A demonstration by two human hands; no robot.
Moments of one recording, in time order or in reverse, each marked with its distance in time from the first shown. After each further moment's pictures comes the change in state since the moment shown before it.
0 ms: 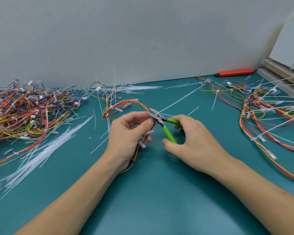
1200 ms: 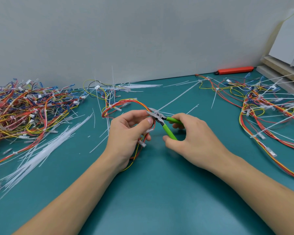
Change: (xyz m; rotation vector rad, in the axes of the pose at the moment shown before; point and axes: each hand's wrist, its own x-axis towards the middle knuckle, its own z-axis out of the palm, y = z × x) left_hand 0.000 -0.002 -0.001 -0.012 0.003 -0.010; right_hand 0.003 0.001 -0.001 0.031 0.019 0.008
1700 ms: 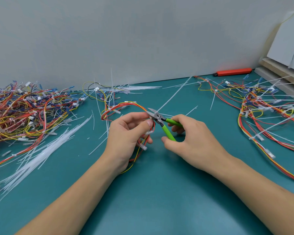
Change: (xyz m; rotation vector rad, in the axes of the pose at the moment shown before) left_hand -0.002 0.005 0.002 -0.019 0.001 -0.043; right_hand -0.001 -0.001 -0.001 0.064 0.004 0.002
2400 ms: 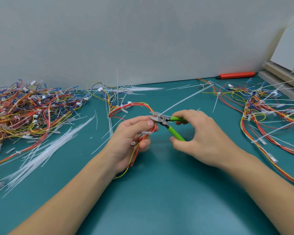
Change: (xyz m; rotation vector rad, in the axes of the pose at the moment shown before) left_hand -0.002 0.014 -0.005 -0.219 -0.213 -0.246; right_hand 0.006 0.000 -0.025 -0.063 -0.041 -0.182
